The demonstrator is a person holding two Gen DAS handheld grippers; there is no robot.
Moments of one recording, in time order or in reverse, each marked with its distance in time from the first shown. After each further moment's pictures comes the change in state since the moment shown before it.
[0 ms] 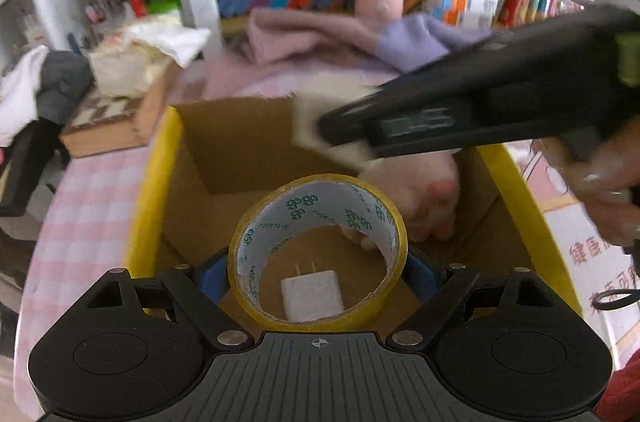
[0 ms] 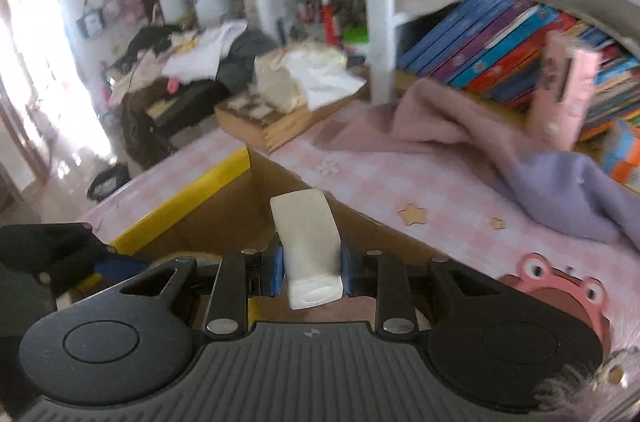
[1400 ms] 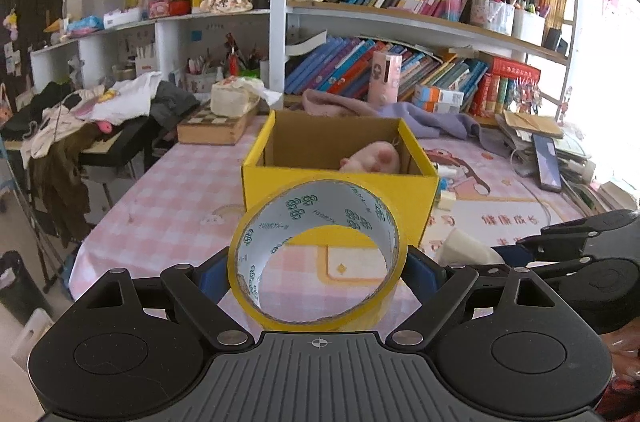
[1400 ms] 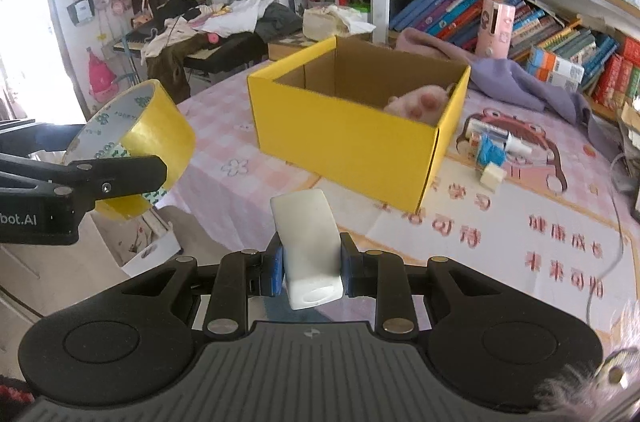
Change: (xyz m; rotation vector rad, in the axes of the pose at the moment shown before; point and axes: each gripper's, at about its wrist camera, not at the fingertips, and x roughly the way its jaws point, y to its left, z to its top) left arm -0.220 -0.023 -0.222 -0.146 -0.404 0.070; right arm -0.187 0.189 -0.228 0.020 -0.079 -0.176
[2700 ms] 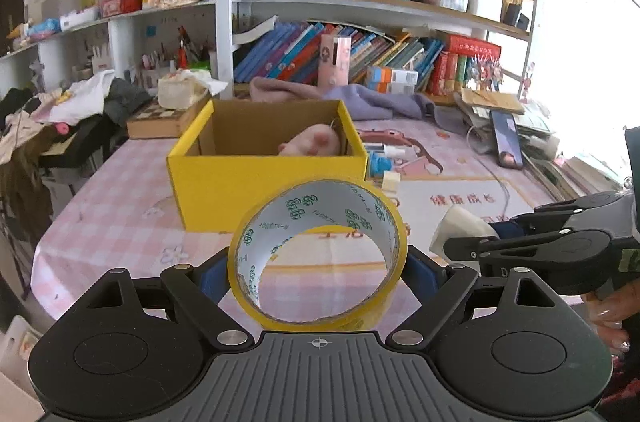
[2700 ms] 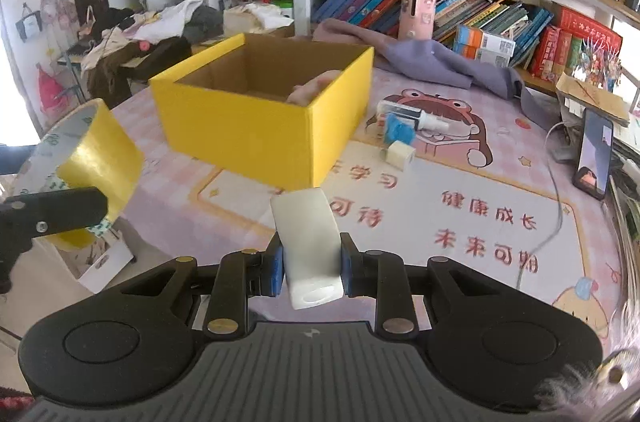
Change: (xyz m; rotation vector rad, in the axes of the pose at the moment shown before) left arm -0.002 -0.058 -0.013 0.046 0.052 -0.082; right arm -0.023 -0.062 -0.028 0.081 0.020 -0.144
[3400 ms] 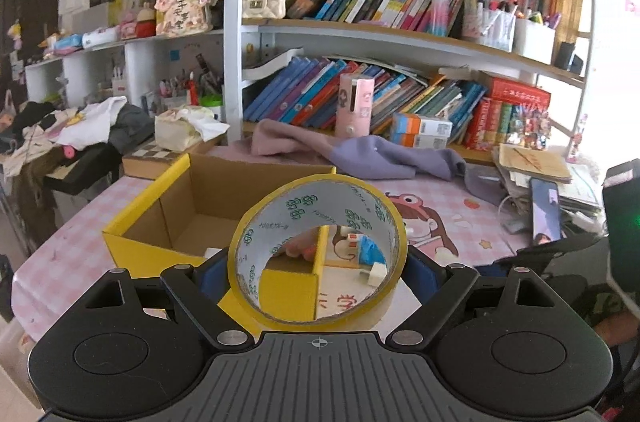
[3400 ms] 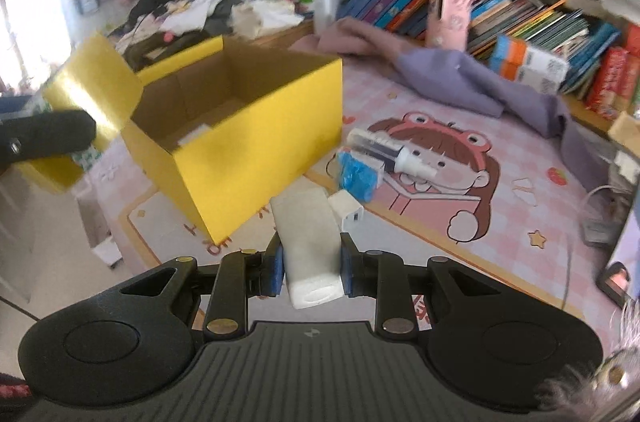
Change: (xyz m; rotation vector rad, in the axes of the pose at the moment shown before) left arm 0.089 -0.085 0.081 -0.092 -0.093 0.151; right arm 0.081 -0.152 0.073 -0.117 0.007 0.202
